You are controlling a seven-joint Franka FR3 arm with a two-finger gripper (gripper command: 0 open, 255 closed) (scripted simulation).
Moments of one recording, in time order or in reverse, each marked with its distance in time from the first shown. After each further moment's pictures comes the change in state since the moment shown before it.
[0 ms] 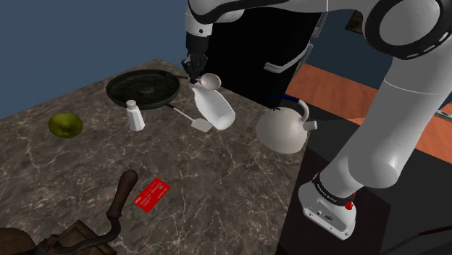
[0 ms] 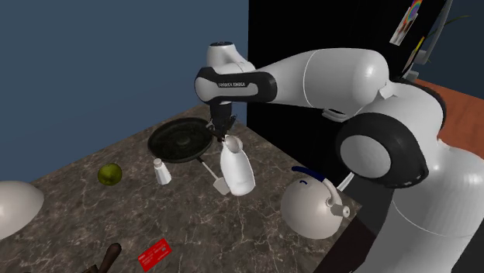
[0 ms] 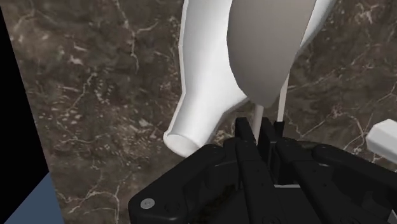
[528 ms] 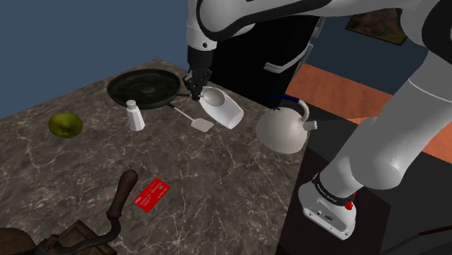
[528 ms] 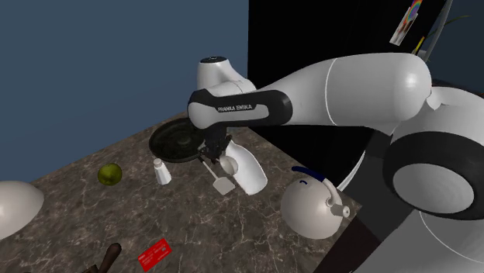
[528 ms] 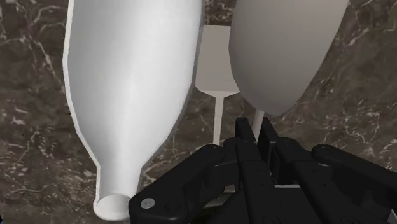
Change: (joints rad) arm 0.068 -0.205 0.060 -0.276 0.033 0.082 0.112
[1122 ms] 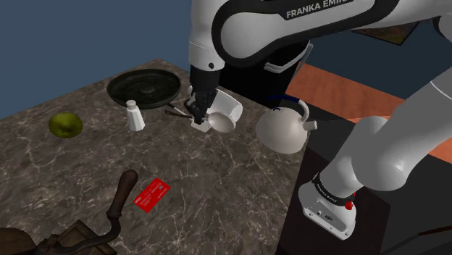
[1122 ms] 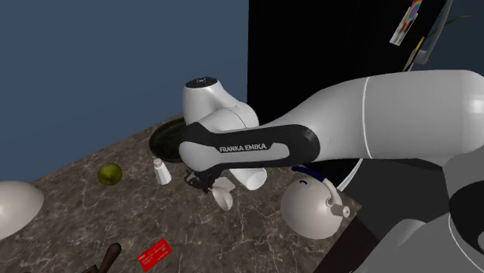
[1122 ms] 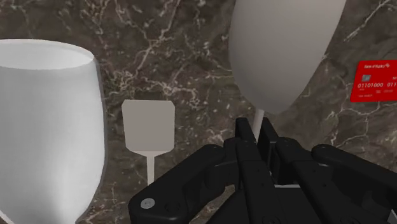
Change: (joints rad) arm 0.089 -0.184 0.093 -0.207 0.056 0.045 0.149
